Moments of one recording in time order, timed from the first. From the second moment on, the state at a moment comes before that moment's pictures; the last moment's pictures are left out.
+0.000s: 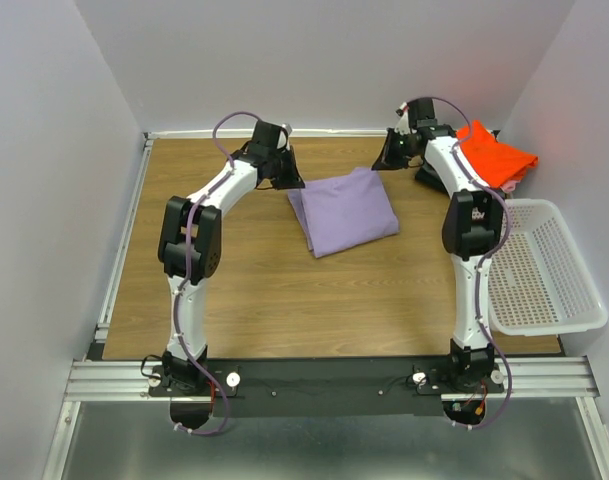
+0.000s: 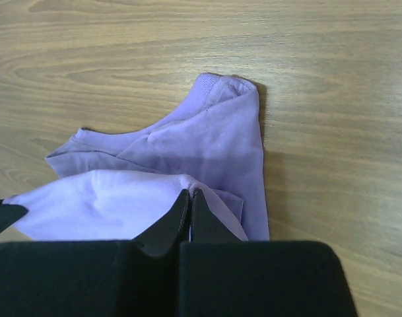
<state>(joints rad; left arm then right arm) -0.34 2.14 1.77 -0.41 0.33 -0.51 0.13 2.39 2.20 -0.72 -0.39 0.34</state>
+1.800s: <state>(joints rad) -0.35 2.12 1.61 -0.44 0.25 -0.52 0.08 2.34 1.93 -0.67 -0.56 0.21</state>
